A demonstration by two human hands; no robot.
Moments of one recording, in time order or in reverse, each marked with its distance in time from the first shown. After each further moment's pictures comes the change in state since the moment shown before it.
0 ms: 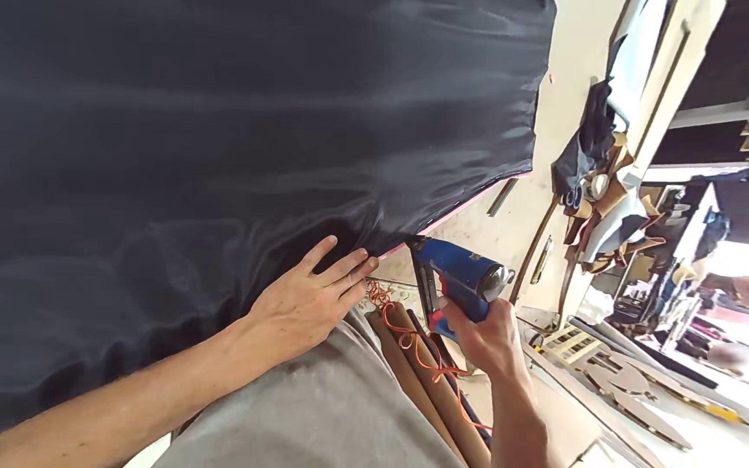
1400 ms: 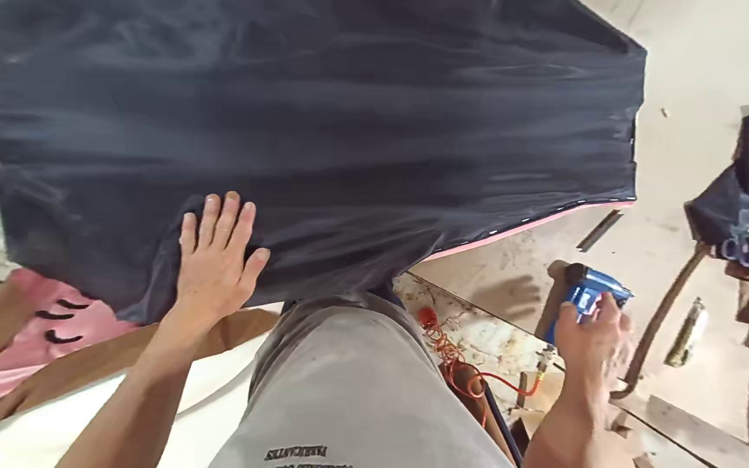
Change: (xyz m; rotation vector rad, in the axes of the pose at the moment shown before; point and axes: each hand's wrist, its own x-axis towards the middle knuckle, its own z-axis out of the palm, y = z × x) left_hand -0.185 -0.019 -0.058 0.360 0.167 -0.922; right_hand 0.066 0.160 0.006 -0.200 0.361 0.045
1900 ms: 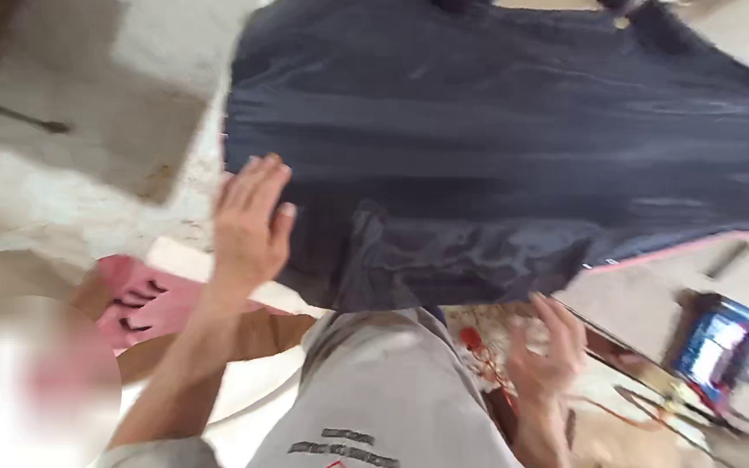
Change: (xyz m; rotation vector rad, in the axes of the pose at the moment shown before) left_hand -0.020 -0.179 -0.092 -0.119 0.290 0.018; right_hand -0.228 -0.259 0.058 0.401 0.254 -0.755
